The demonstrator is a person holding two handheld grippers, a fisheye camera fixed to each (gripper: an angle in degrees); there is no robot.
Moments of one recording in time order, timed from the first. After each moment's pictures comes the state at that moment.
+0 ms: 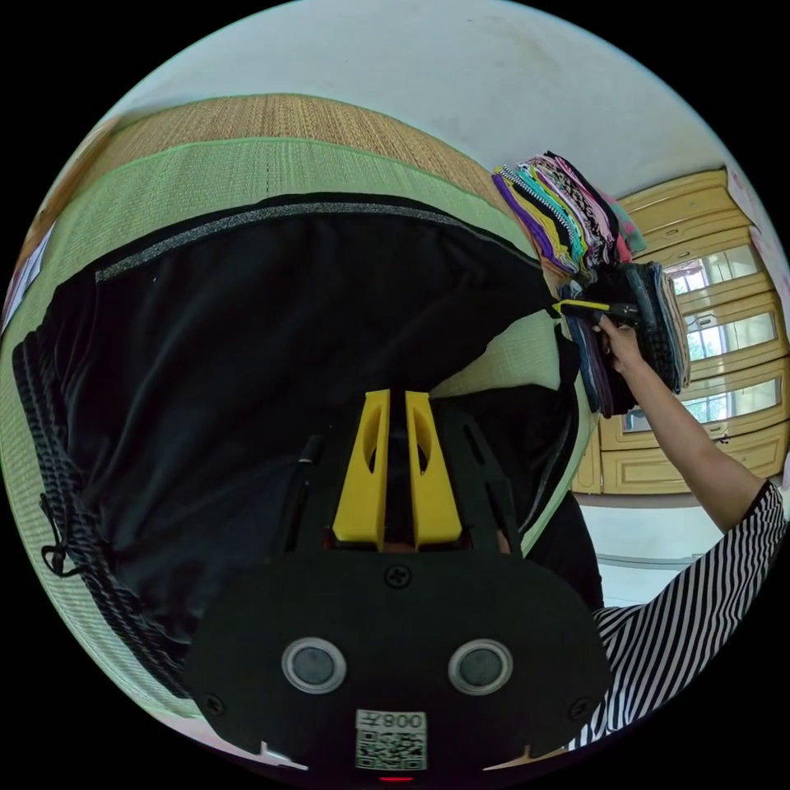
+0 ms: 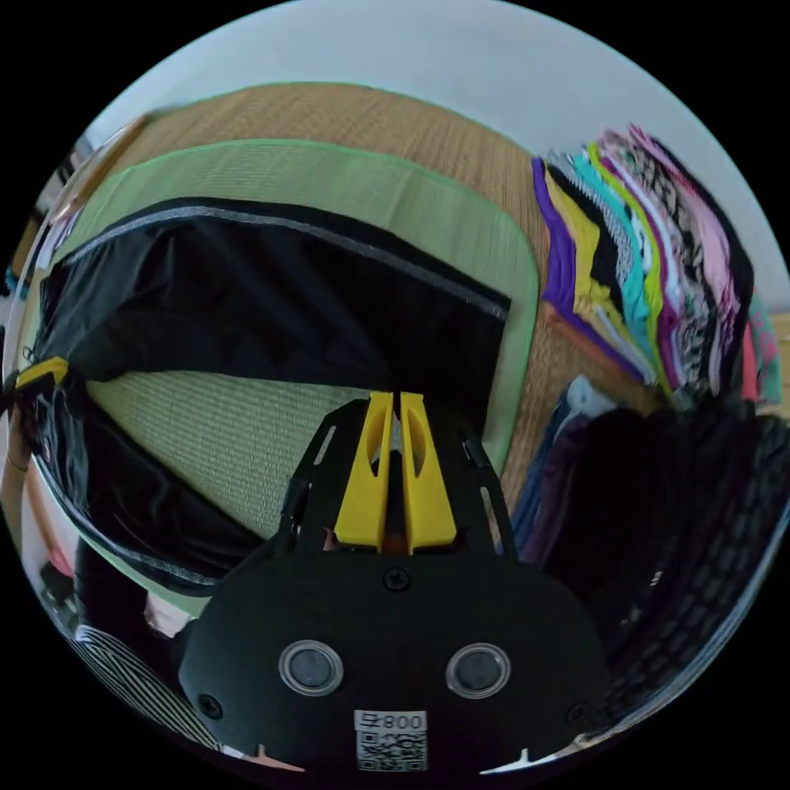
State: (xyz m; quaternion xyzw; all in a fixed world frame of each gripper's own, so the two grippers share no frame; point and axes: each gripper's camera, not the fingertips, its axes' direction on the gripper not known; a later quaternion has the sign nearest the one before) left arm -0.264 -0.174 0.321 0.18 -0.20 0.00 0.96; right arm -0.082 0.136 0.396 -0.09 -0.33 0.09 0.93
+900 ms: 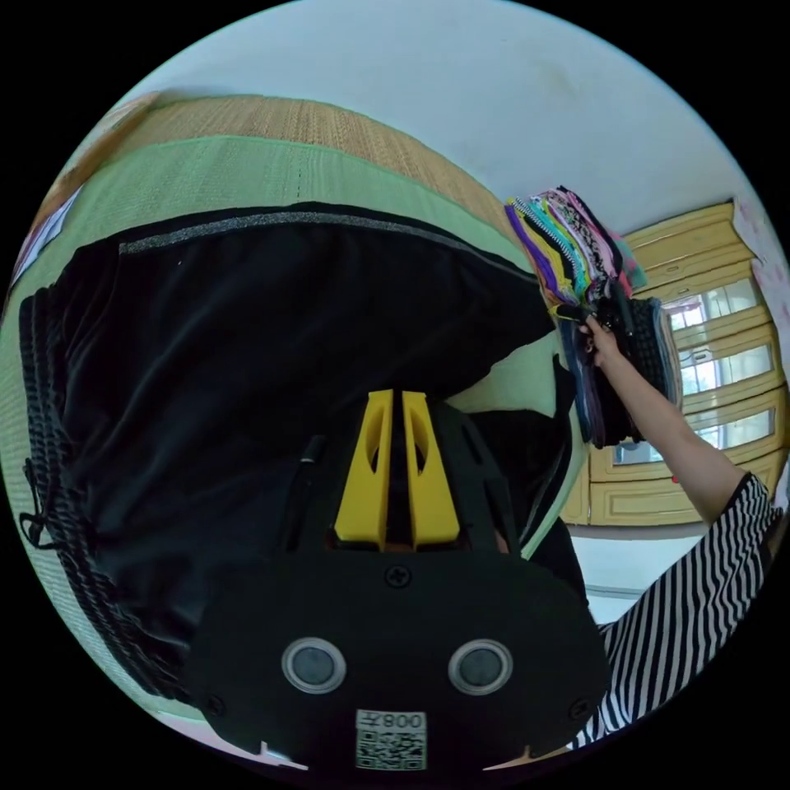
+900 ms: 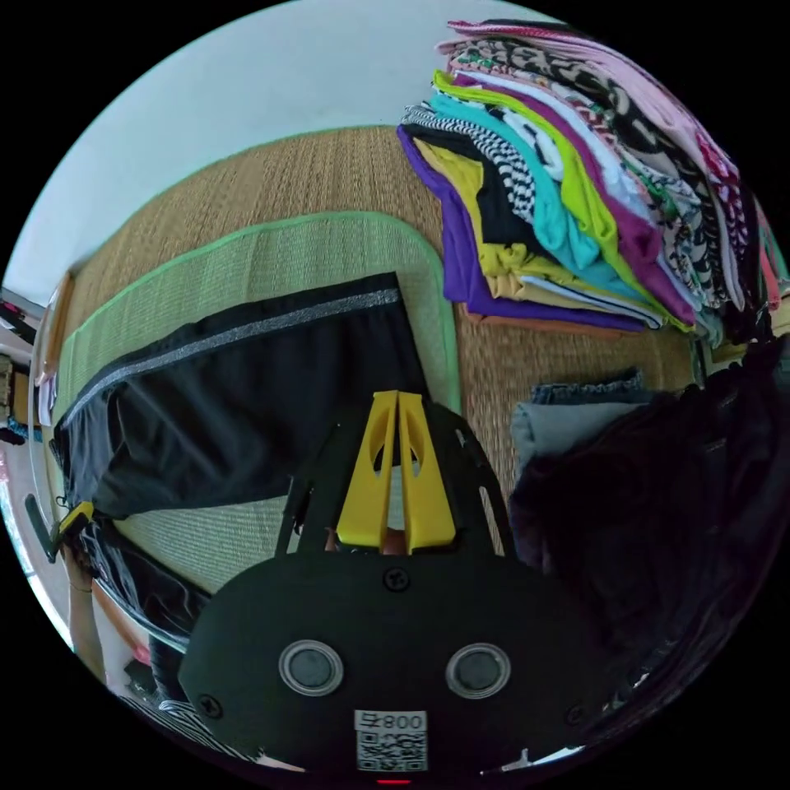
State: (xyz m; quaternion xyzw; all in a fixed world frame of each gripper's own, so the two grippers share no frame) left arm -0.277 -0.144 0.356 0.23 -0.17 -0.03 0.96; right arm 0.004 0.203 0.597 -0.09 -0.37 0.25 0.89
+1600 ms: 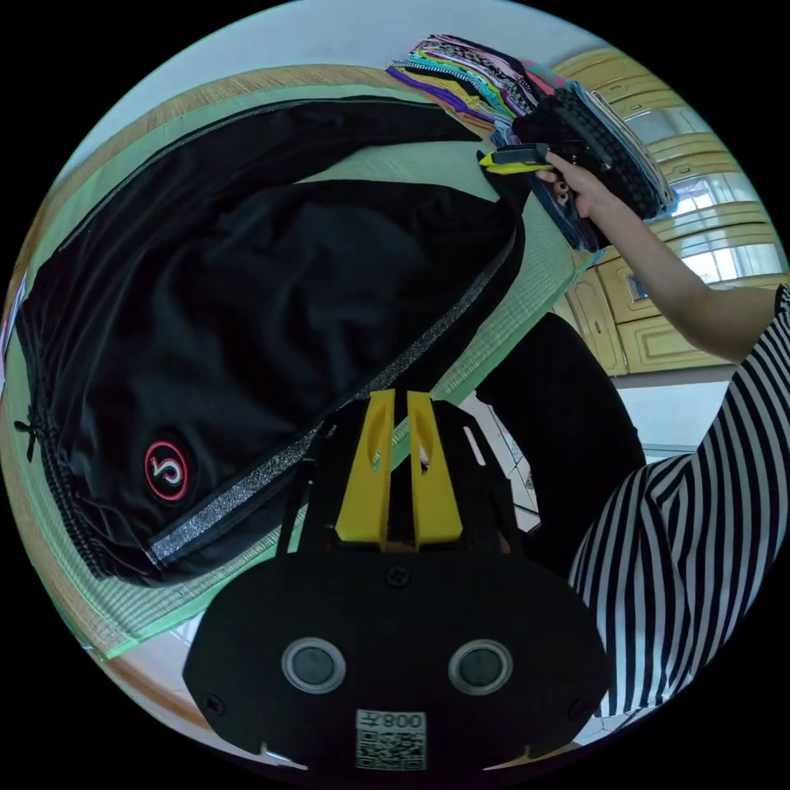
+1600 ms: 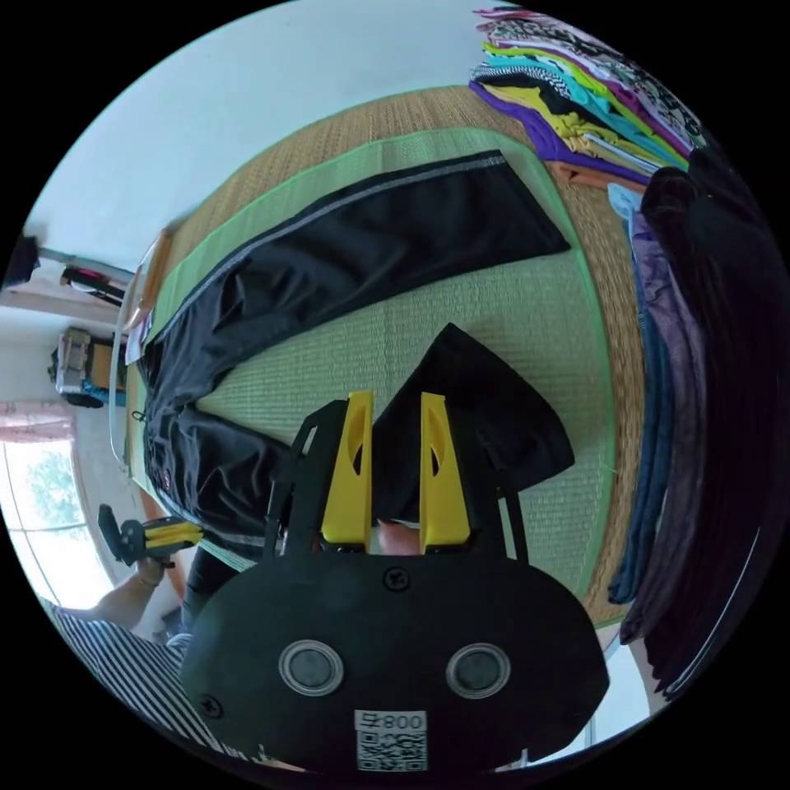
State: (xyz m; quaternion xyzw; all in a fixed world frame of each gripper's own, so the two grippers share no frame) left arm -0.218 -0.017 0.470 0.03 -0.26 0.08 0.96; right arm -0.059 0.357 0.577 -0.10 -0.52 0.23 0.81
